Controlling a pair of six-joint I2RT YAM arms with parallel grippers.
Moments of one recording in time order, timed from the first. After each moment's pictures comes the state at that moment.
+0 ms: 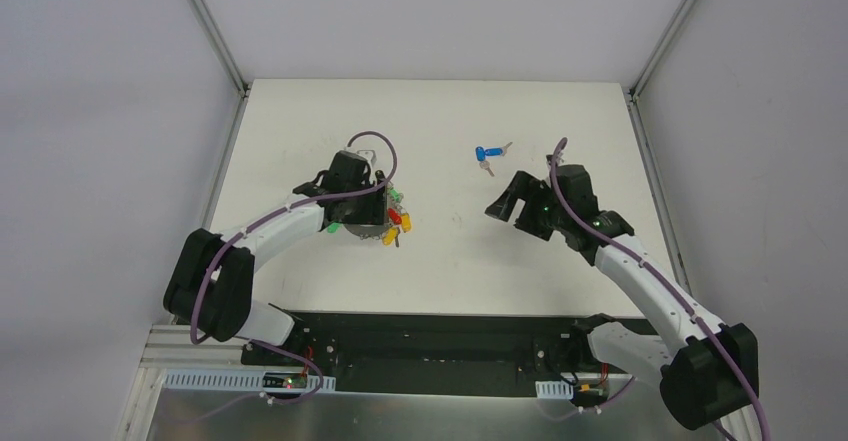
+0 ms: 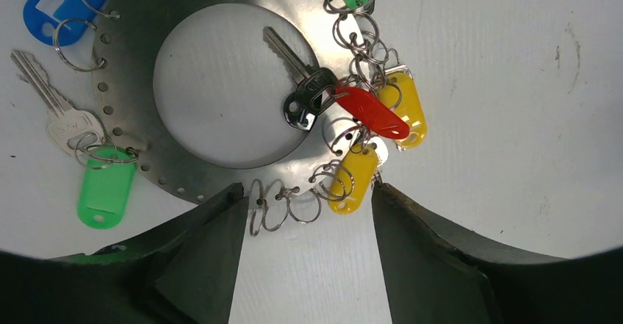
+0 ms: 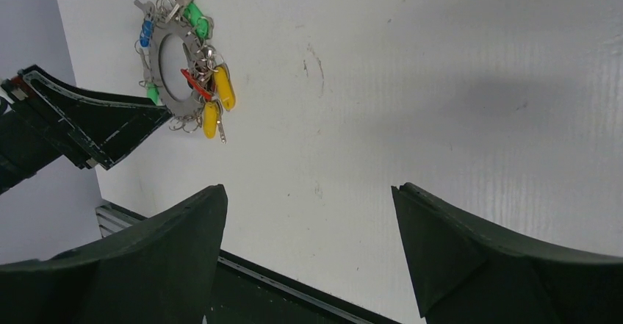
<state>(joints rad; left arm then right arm) -0.45 1.42 0.83 -0.34 0.02 -0.39 0.38 1.02 0.74 -0.43 -0.20 0.74</state>
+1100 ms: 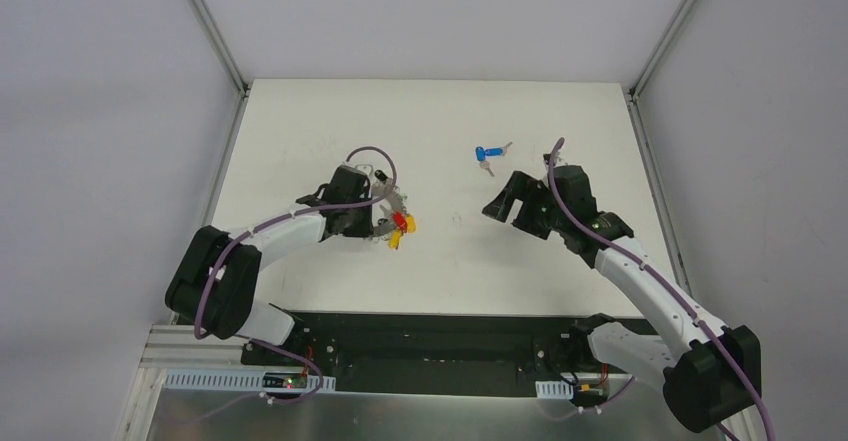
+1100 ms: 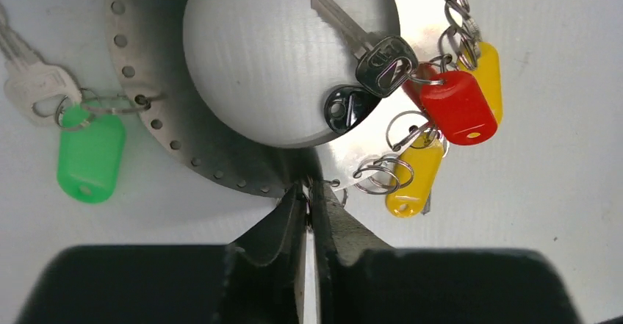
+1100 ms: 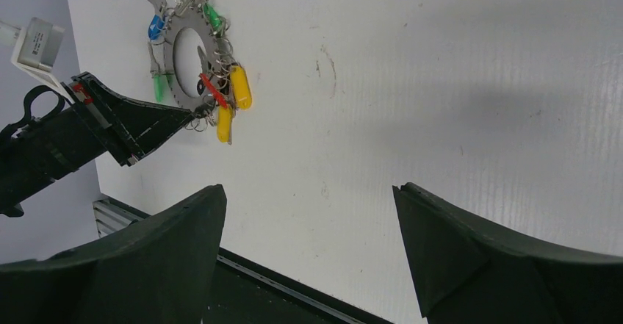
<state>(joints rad) -0.46 1.43 0.71 -0.27 -0.02 -0.39 0.43 1.02 0.74 -0.41 -0.18 0.73</state>
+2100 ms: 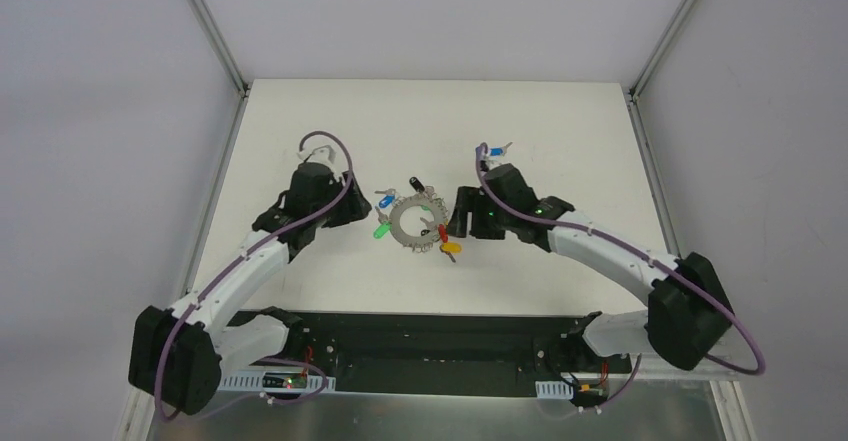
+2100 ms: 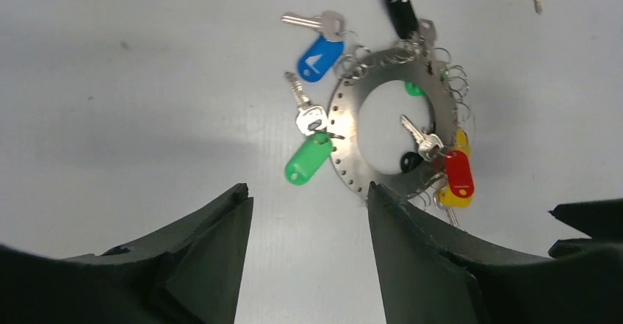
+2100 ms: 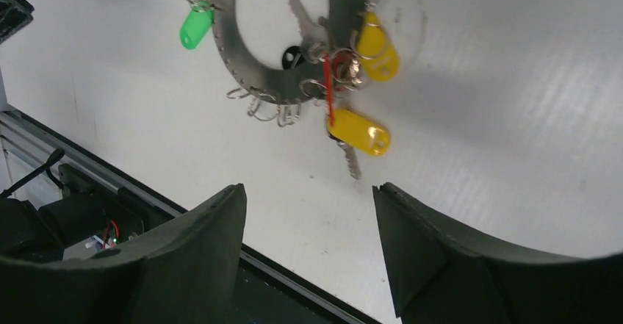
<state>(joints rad) -0.42 1.10 0.72 -0.30 0.00 -0.56 0.66 1.28 0.82 -0.37 -0.15 0.65</state>
